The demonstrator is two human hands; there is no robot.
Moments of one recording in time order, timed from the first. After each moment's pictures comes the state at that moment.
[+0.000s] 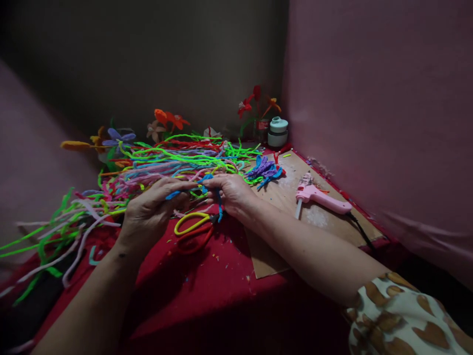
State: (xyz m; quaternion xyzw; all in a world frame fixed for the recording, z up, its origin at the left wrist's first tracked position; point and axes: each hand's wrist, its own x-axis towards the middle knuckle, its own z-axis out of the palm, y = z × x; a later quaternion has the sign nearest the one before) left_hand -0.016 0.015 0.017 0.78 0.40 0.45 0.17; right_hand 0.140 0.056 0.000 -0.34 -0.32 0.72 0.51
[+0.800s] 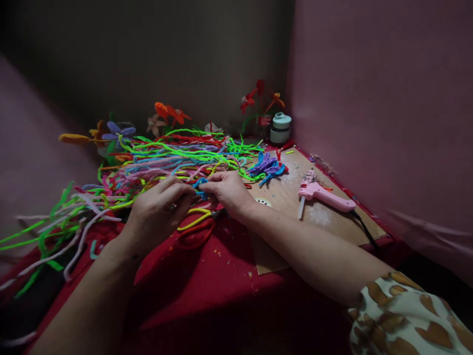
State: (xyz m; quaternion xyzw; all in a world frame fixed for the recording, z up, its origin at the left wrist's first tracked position) left_hand -0.024 0.018 0.014 0.87 0.39 0.26 -0.14; right_hand 0.136 0.047 -0.008 -0.37 -0.53 0.57 0.50
